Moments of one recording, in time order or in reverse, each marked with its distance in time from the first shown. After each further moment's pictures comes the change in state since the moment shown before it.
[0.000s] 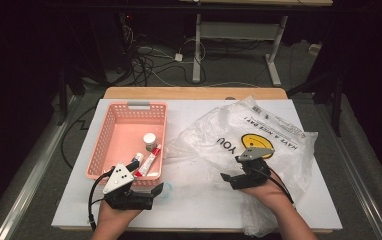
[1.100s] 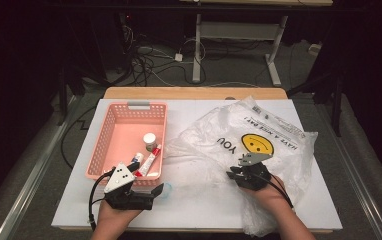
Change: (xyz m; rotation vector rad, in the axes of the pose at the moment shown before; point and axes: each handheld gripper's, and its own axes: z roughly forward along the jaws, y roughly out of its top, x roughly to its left) left arm 0.001 -0.001 0.002 0.030 -0.003 -0.005; right arm -0.004 -0.020 0.010 0.049 -0.023 -0.022
